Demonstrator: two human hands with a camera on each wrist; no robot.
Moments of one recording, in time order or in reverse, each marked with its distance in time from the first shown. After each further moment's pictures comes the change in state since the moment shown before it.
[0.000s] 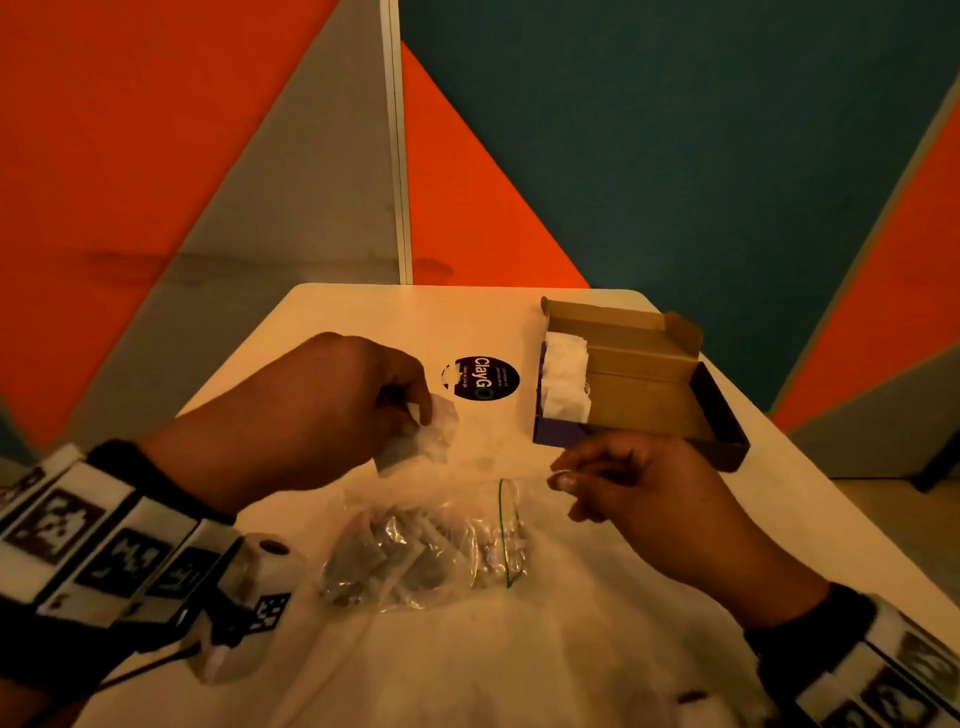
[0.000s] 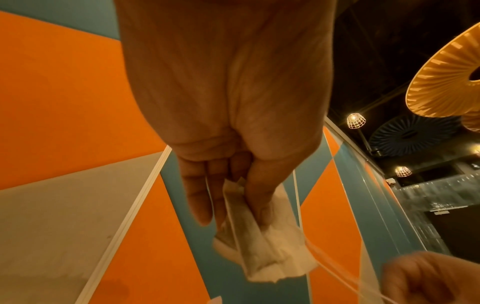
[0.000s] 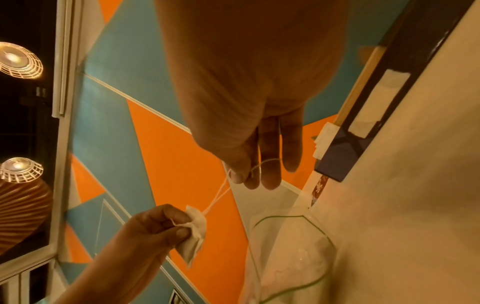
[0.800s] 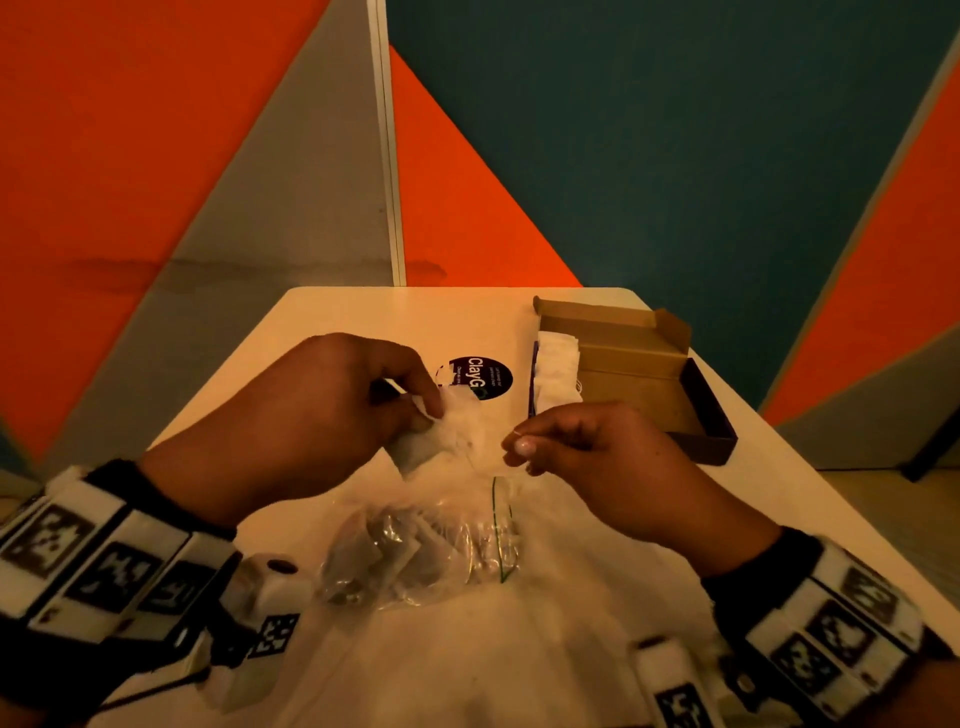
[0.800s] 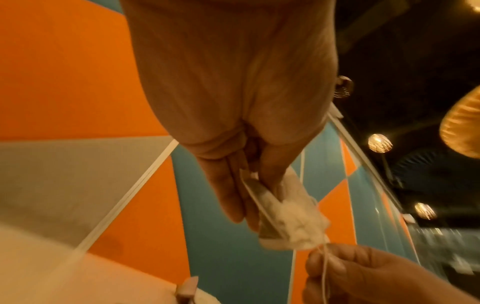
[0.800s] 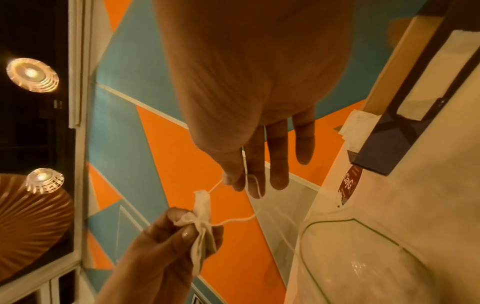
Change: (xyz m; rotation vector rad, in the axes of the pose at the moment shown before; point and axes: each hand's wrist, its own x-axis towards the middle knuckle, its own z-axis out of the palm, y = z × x) left_hand -0.005 0.004 0.006 -0.310 0.084 -0.021; right_hand 0.017 -0.023 0.004 -0.057 -0.107 -0.123
